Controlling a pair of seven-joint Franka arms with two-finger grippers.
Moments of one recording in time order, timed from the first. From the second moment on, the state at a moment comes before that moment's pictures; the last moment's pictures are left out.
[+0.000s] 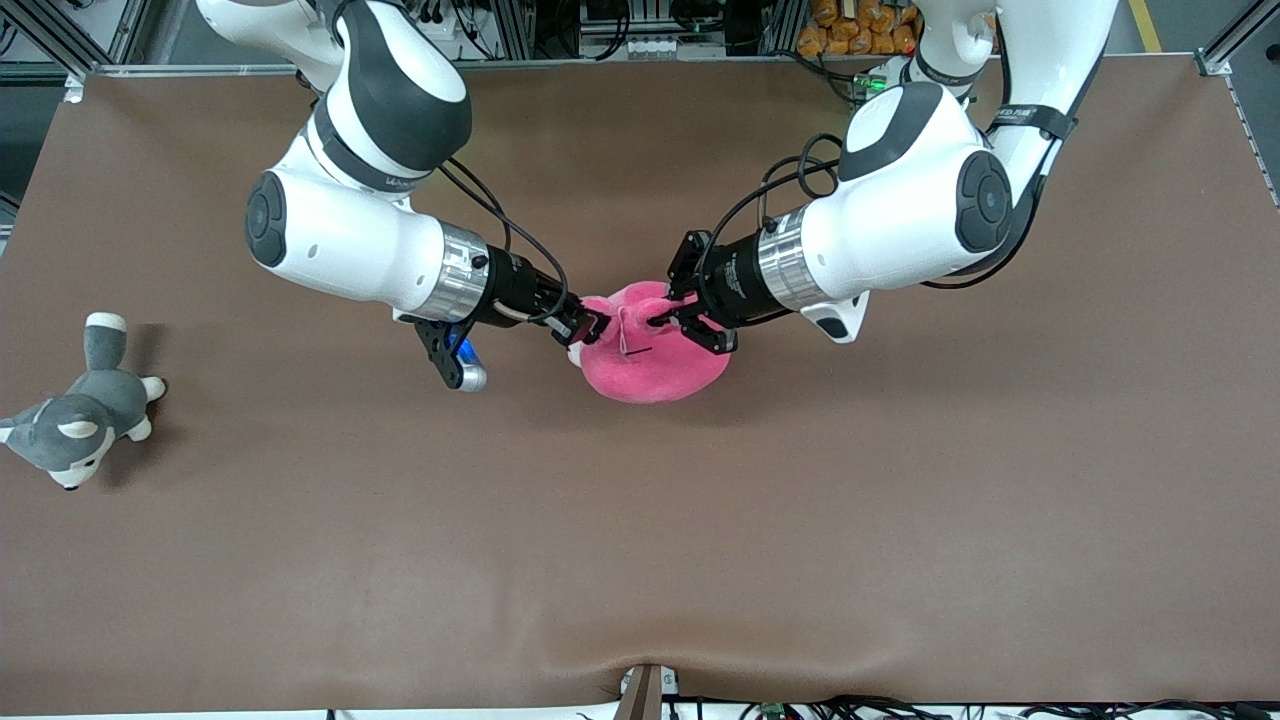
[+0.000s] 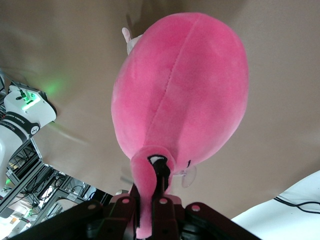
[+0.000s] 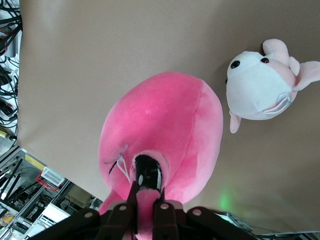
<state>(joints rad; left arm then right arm) -0.14 0.43 -0.52 -1.40 -0.48 2.01 -2.34 0.55 0.35 -0.06 -1.50 0.75 2.01 1.06</state>
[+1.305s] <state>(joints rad) -0.03 0.36 -0.51 -1.36 -0.32 1.71 -1.82 -0.11 0.36 -0.11 -1.65 0.58 1.53 0.50</state>
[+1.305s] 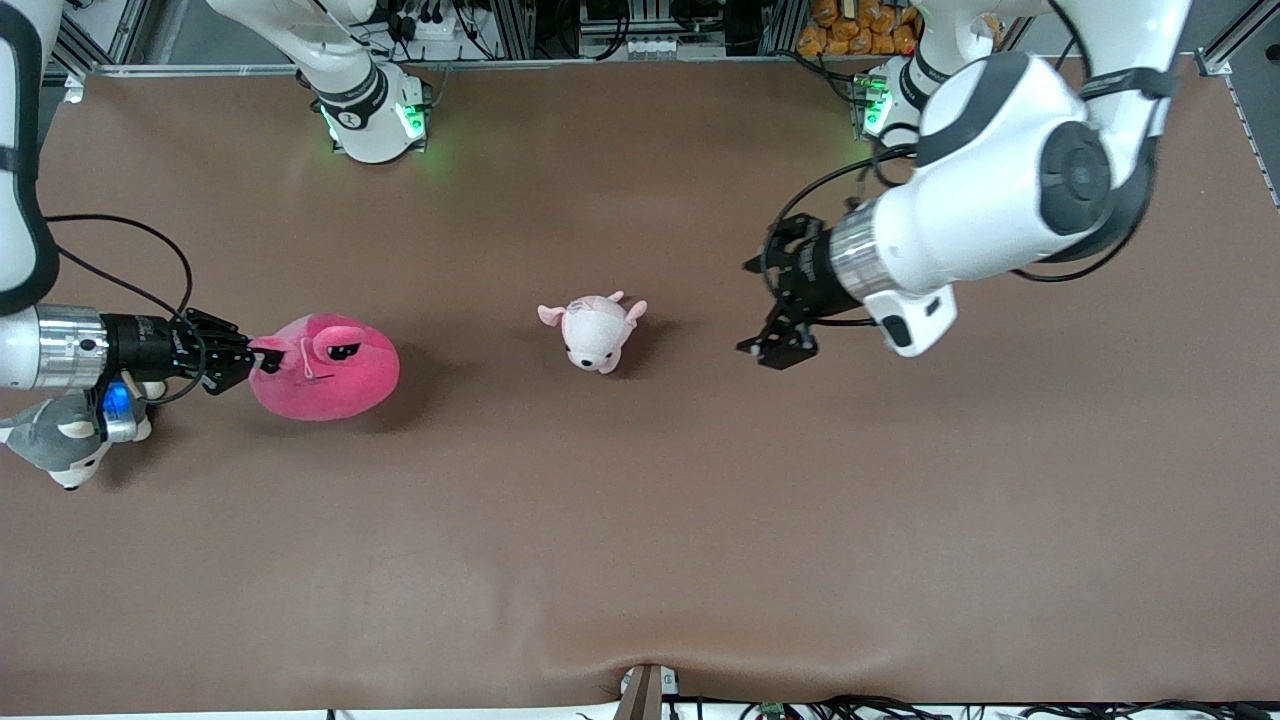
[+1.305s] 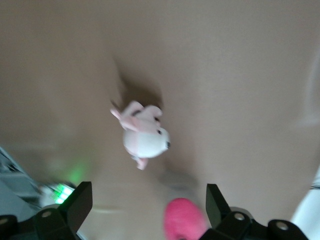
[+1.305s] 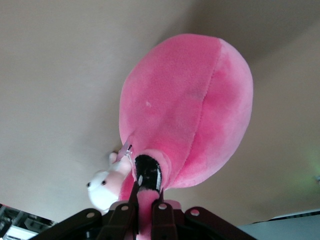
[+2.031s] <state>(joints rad) 0.19 0.30 -0.50 -1.35 -0.30 1.42 -1.20 -0.22 0.52 -0.11 -1.65 0.61 1.56 0.35</state>
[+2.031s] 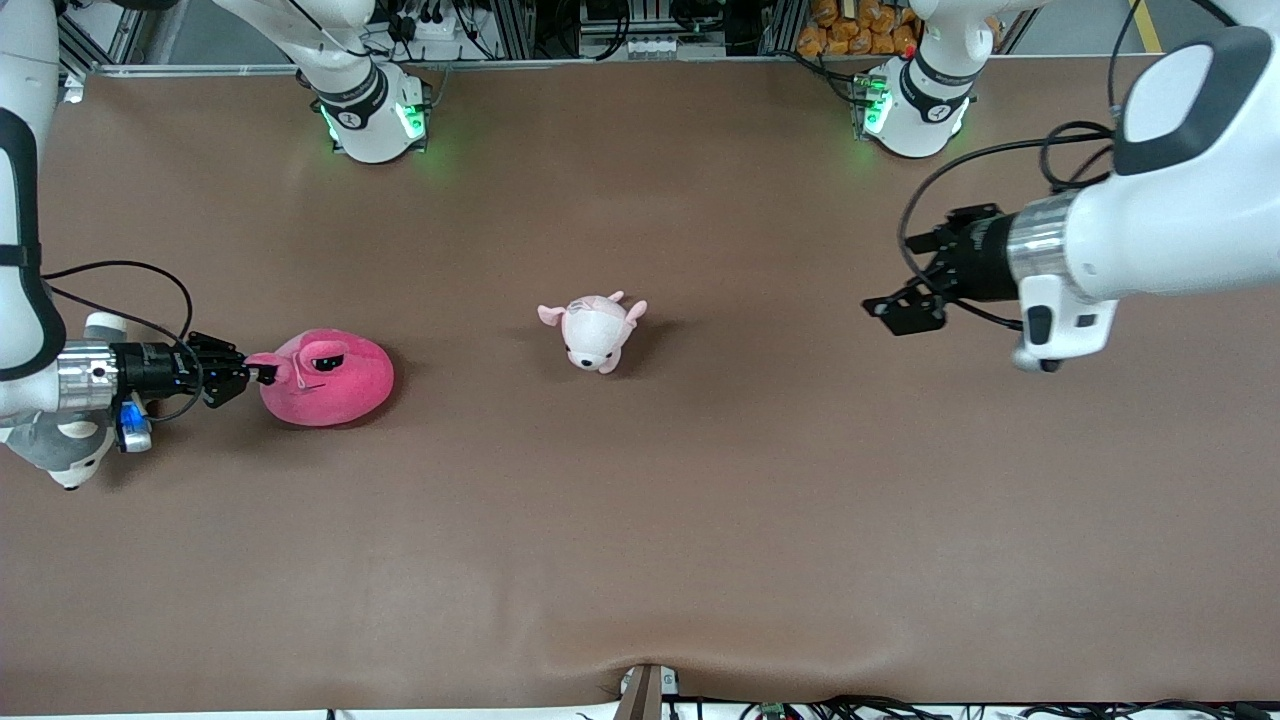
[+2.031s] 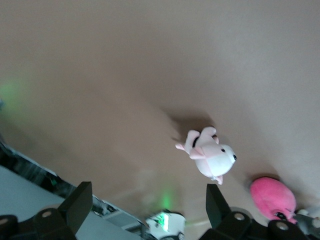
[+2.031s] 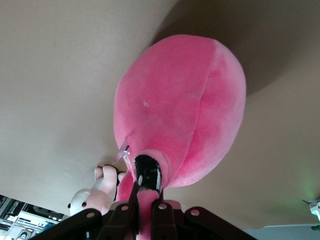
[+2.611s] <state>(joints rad) 0.19 0.27 -0.51 -1.35 -0.06 1.38 -0.79 -0.23 0.53 -0.10 -1.56 0.49 1.57 0.16</state>
